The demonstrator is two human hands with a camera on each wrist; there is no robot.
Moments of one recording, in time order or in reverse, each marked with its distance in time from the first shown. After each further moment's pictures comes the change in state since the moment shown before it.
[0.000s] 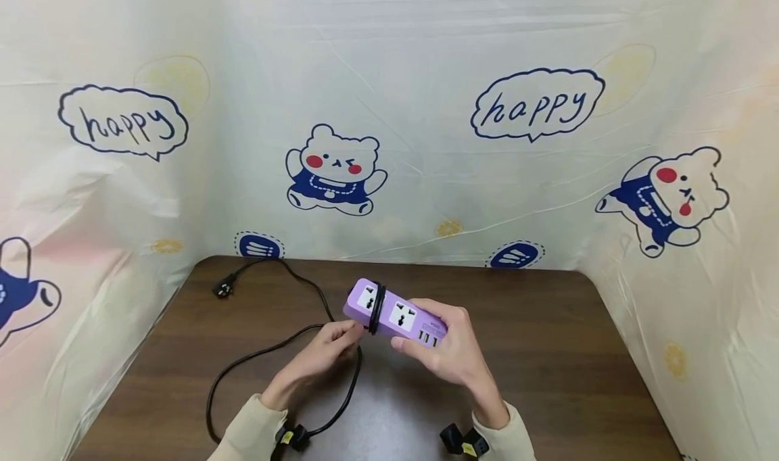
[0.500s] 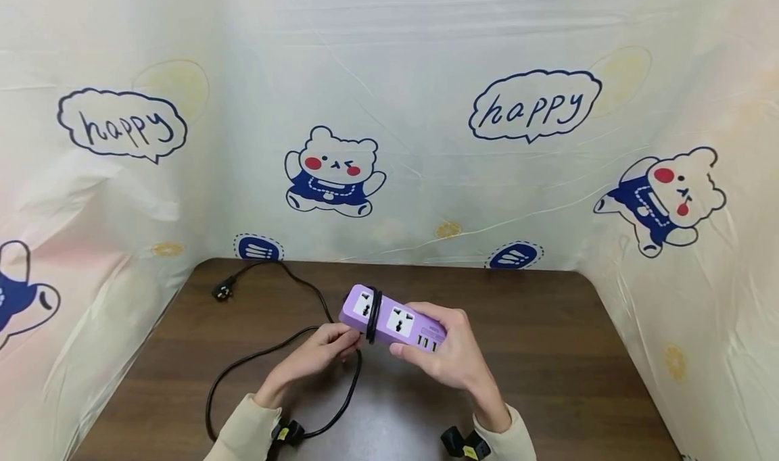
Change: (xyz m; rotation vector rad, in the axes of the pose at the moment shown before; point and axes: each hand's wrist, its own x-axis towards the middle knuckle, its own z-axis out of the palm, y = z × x) left_hand -0.001 -0.001 -0.014 0.090 -0.098 0.081; right_hand -0.003 -0.004 -0.001 0.012 -0.027 -0.028
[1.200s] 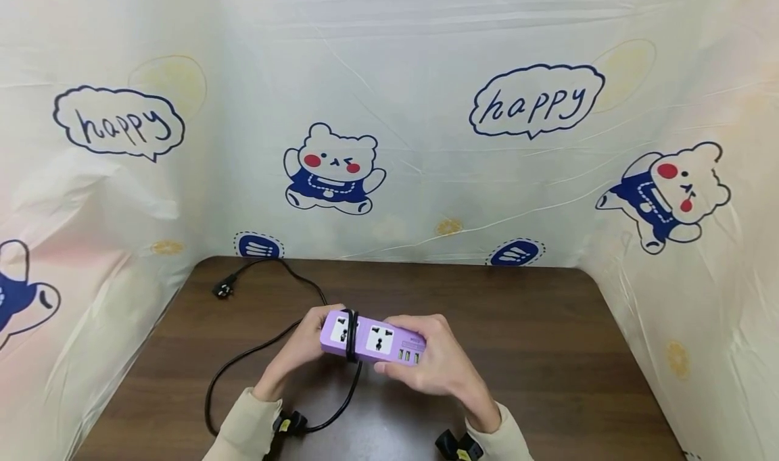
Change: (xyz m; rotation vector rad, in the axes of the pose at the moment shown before) left_hand 0.003 0.051 -0.004 0.287 0.309 0.020; right_hand 0.002 0.001 0.019 -0.017 -0.173 -0.042
